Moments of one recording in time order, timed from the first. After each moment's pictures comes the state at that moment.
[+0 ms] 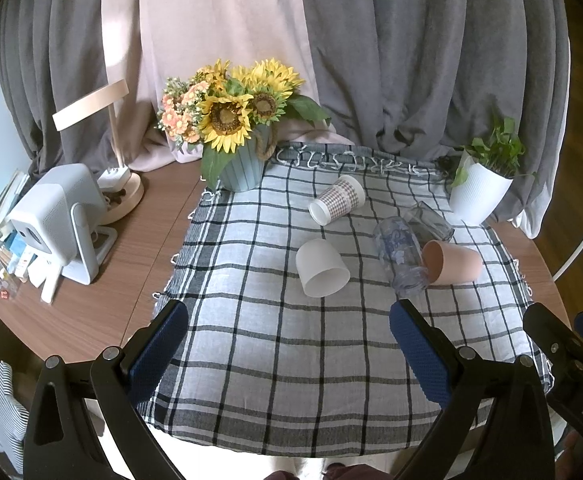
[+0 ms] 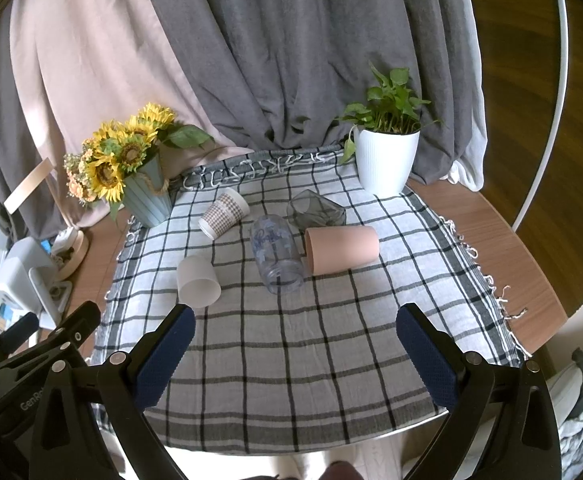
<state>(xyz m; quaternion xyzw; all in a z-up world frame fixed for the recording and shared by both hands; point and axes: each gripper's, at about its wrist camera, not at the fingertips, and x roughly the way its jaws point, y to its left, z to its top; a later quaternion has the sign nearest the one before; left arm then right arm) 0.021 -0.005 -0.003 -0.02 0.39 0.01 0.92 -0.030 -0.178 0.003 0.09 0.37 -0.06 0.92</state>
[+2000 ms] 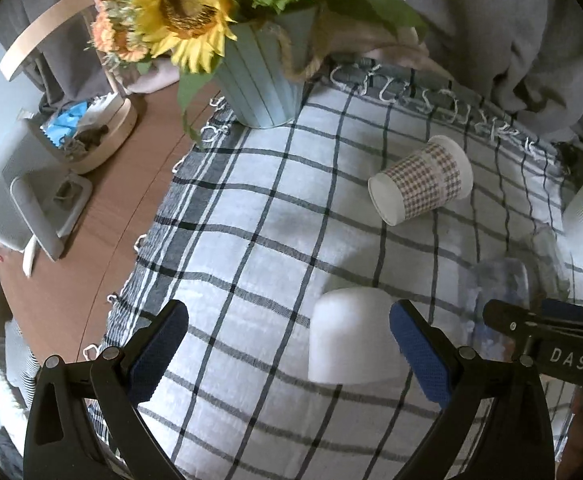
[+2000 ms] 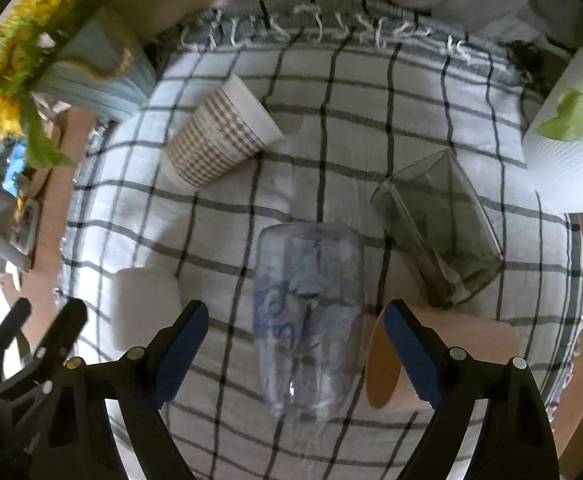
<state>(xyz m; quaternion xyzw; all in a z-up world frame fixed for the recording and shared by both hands) 0.223 -0.020 -0.105 -0.04 0.55 0.14 0.82 0.271 -0.186 -0.140 0.01 0.66 0.10 0.75</state>
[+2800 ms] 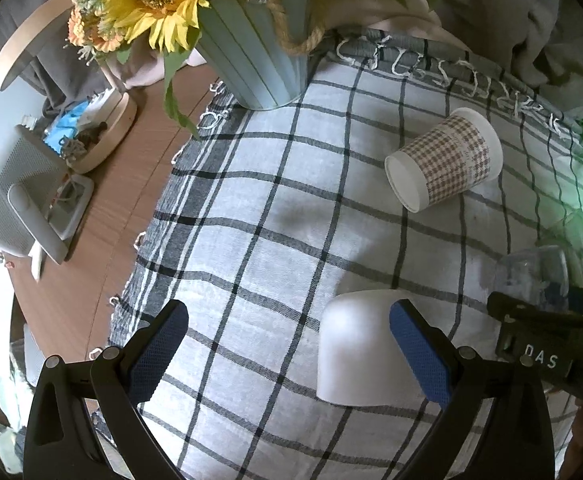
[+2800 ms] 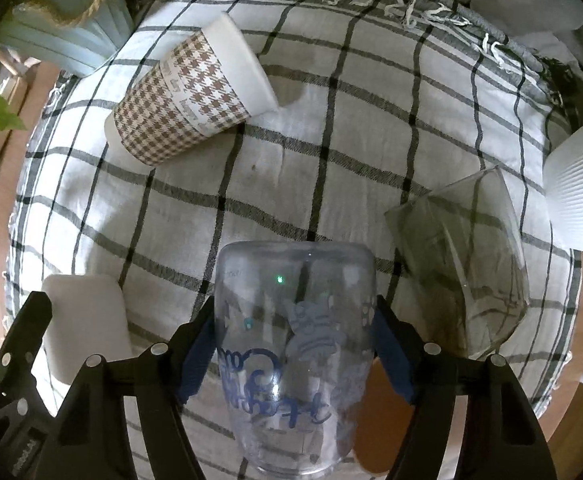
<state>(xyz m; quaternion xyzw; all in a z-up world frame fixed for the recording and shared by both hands) 0.237 -0.022 -0.126 -0.01 0.57 0.16 0.80 0.294 -0.152 -0.185 -0.07 0.67 0.08 0.73</state>
